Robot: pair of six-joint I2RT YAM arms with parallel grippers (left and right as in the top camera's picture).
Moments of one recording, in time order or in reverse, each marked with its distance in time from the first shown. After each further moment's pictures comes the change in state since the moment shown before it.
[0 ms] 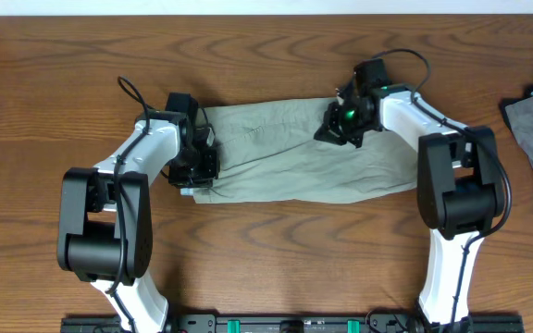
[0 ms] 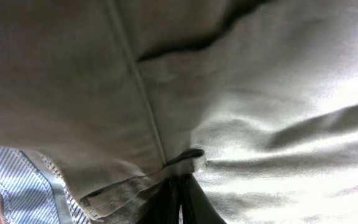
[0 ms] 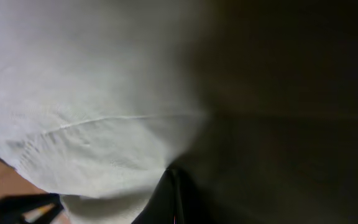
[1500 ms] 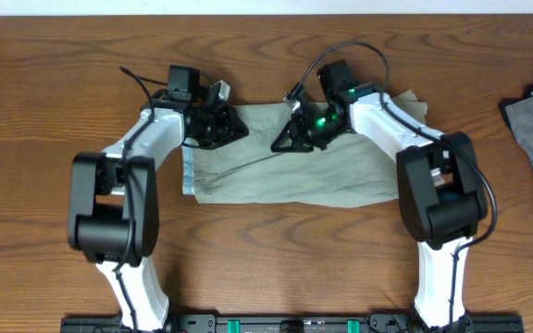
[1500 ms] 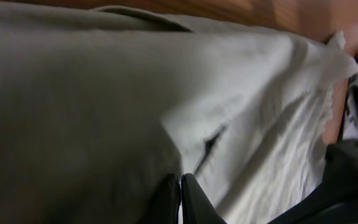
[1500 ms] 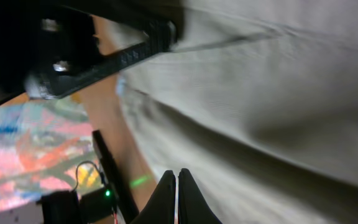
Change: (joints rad) left arm -0.003 0.121 0.105 0.448 0.435 -0.260; right arm 0.180 -0.018 0.044 -0.055 -0.330 -0.310
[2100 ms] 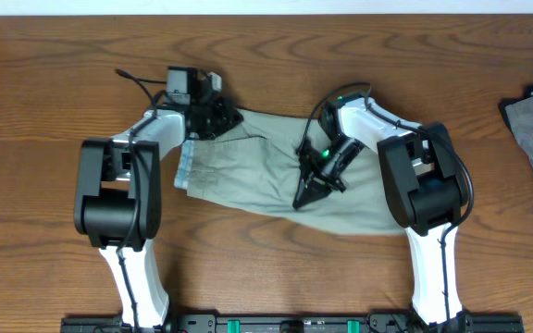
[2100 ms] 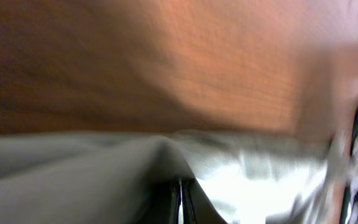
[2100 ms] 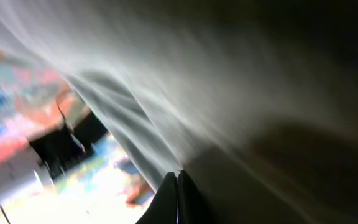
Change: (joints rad) left arm 0.034 0.082 0.000 0.260 -0.072 -0.122; right arm 0.016 0.122 0.021 -0.690 0.063 -0.246
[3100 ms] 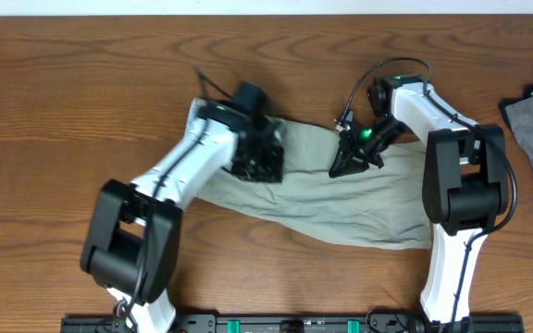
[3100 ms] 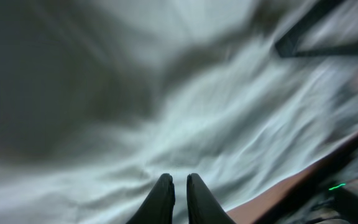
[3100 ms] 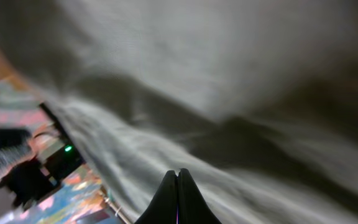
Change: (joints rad) left arm -0.370 -0.241 0.047 -0.740 -0.134 0.353; right arm -0.224 -0.085 0.011 0.129 0.178 -0.058
